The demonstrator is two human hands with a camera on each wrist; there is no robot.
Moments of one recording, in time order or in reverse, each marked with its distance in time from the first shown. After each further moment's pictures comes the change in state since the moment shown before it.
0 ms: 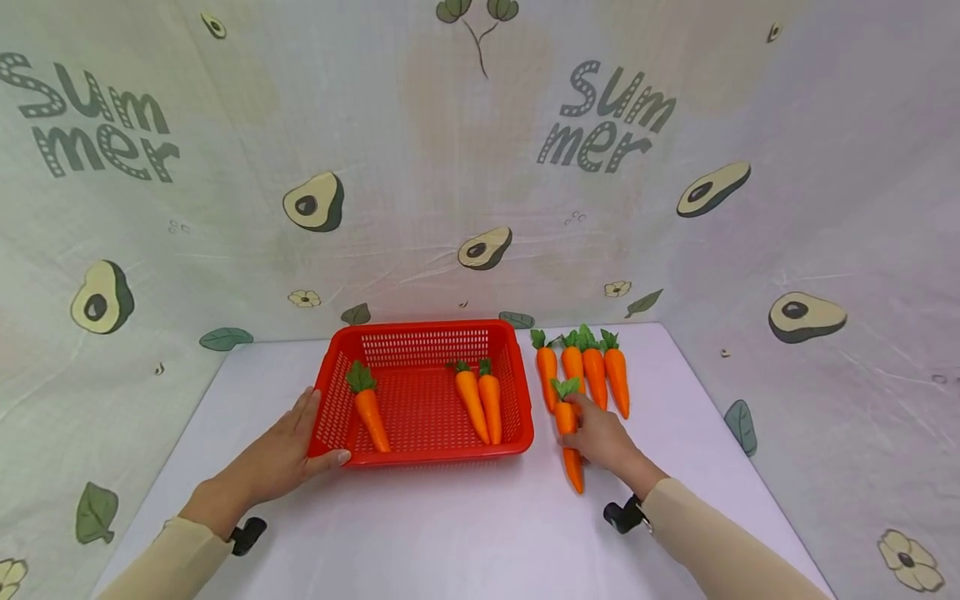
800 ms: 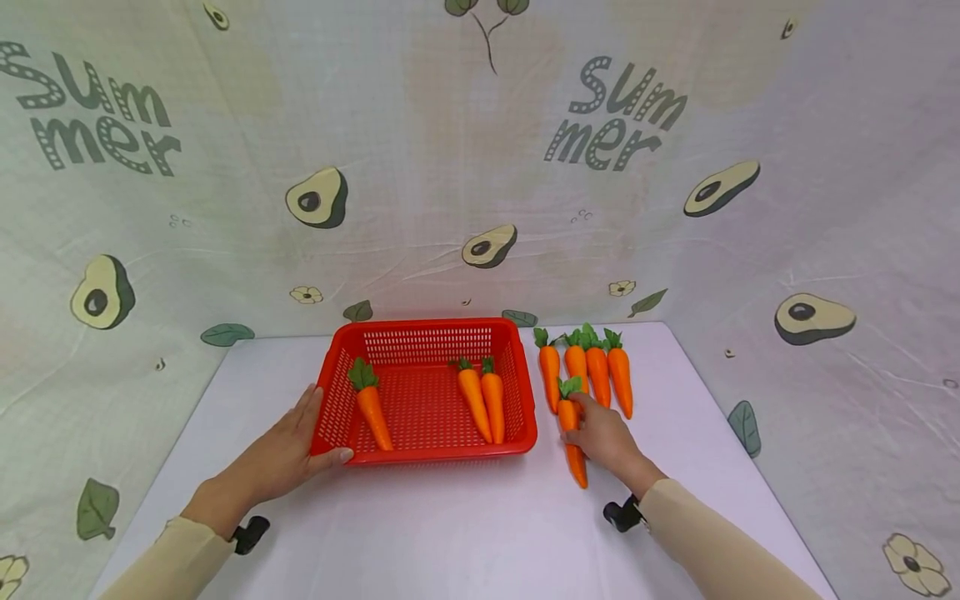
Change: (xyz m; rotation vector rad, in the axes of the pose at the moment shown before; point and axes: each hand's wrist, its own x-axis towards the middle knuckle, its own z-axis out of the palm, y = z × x) left_hand -0.001 0.002 -0.002 -0.017 -0.008 -0.010; right_hand 0.009 0.006 0.004 -0.085 0.060 -0.026
